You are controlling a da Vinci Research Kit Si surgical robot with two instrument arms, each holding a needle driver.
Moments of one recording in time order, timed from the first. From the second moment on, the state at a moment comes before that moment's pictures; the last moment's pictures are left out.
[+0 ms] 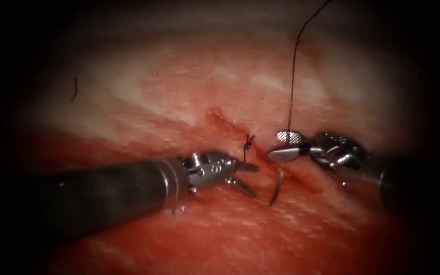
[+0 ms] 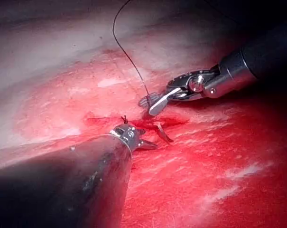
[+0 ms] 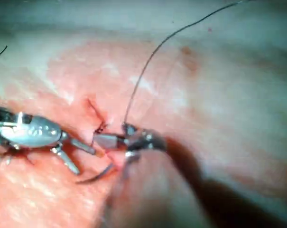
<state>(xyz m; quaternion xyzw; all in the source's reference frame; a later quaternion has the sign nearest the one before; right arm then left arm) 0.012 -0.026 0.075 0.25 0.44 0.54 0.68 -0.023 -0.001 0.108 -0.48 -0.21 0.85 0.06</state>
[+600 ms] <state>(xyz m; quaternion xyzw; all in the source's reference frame) 0.005 -0.024 0.076 0.20 0.43 0.55 0.69 -0.024 -0.002 0.109 -0.58 -0.16 0.80 -0.03</state>
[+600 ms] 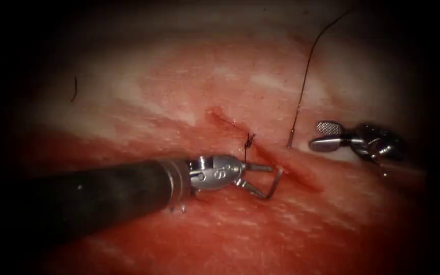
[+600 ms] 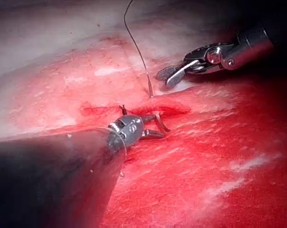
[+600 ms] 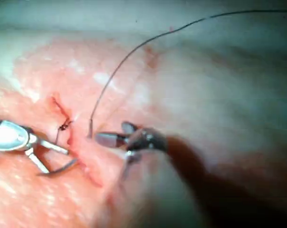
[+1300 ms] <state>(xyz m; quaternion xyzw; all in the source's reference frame) 0.005 -0.026 0.078 0.19 0.43 0.54 0.70 -0.026 -0.002 0.108 -0.64 -0.15 0.75 -0.04</state>
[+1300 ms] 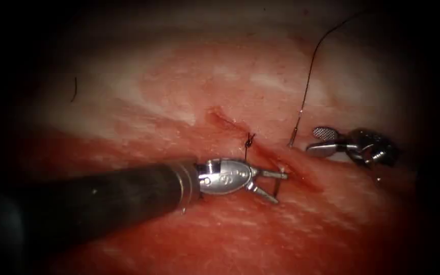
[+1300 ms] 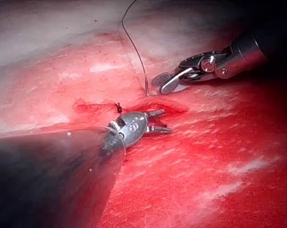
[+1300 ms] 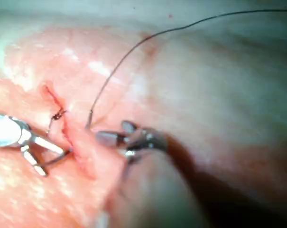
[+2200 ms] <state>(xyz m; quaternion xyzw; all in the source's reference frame) 0.006 -0.027 0.078 0.18 0.43 0.54 0.70 -0.024 0.000 0.103 -0.60 -0.38 0.67 0.23</state>
